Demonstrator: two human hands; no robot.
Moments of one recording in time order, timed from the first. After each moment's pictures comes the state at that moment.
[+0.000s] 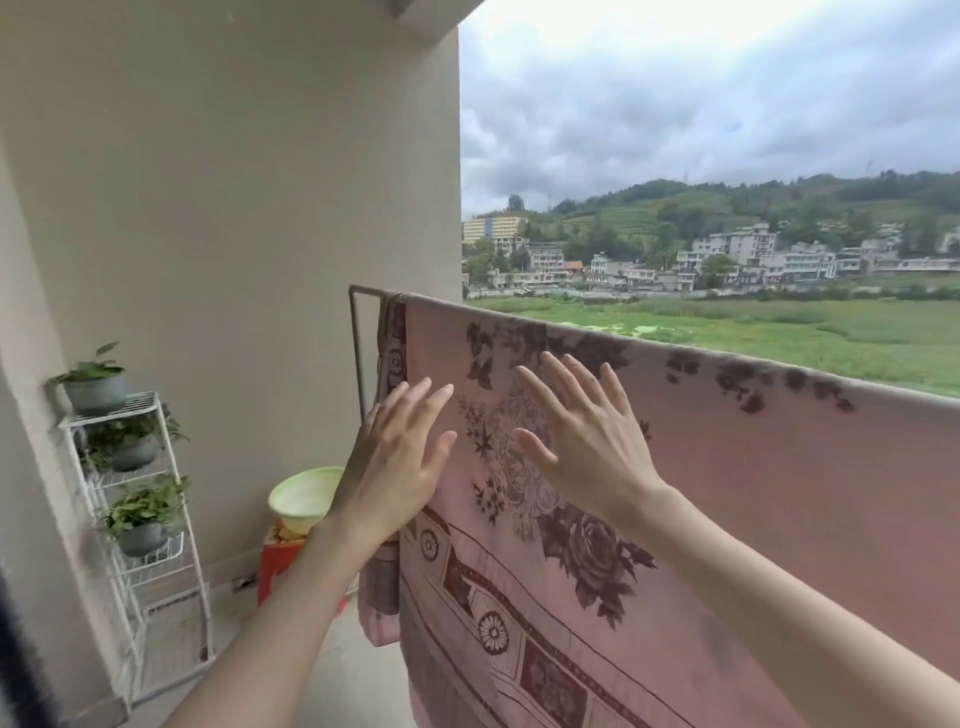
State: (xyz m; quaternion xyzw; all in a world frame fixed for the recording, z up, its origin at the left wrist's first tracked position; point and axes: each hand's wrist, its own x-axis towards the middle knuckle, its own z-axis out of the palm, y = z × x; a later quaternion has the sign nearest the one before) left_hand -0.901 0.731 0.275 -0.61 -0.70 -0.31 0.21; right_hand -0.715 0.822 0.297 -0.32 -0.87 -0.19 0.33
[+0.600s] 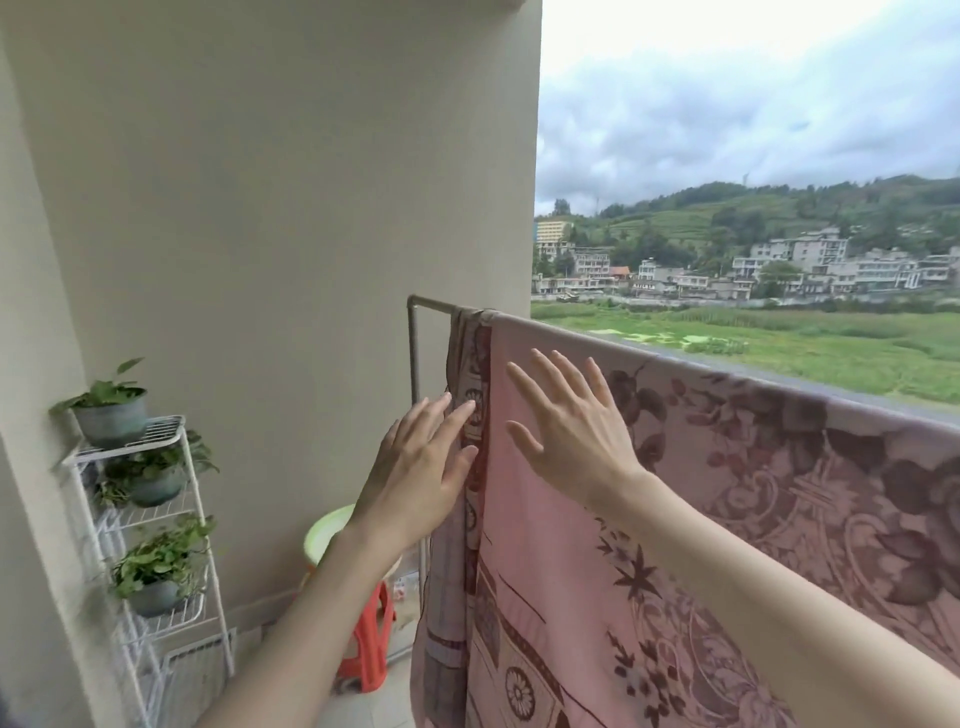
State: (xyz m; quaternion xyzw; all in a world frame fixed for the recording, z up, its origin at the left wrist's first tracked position) left_hand -1.160 0.970 0.265 -0.58 -0.74 -0.29 0.19; right_hand -1.013 1.075 0.301 -0.27 -0.90 -0.16 0.32
